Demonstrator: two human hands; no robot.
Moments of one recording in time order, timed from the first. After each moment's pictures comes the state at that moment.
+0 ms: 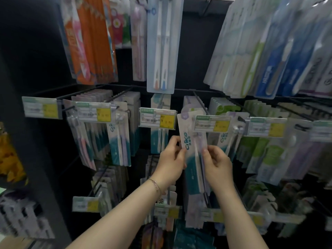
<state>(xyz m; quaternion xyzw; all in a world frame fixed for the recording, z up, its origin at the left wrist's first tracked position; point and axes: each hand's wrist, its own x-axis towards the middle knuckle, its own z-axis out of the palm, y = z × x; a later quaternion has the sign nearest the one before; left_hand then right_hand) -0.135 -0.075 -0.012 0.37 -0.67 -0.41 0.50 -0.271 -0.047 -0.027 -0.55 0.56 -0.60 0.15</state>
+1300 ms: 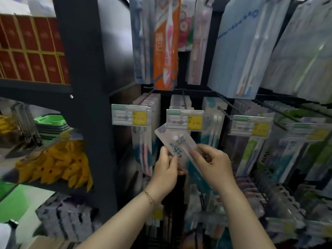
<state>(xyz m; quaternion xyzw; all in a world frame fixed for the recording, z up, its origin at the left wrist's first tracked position) 0.054 -0.103 -0.036 0.38 -0.61 -0.45 0.53 -0.093 -0.087 -0.014 -0.63 0.59 -0.49 0.12</state>
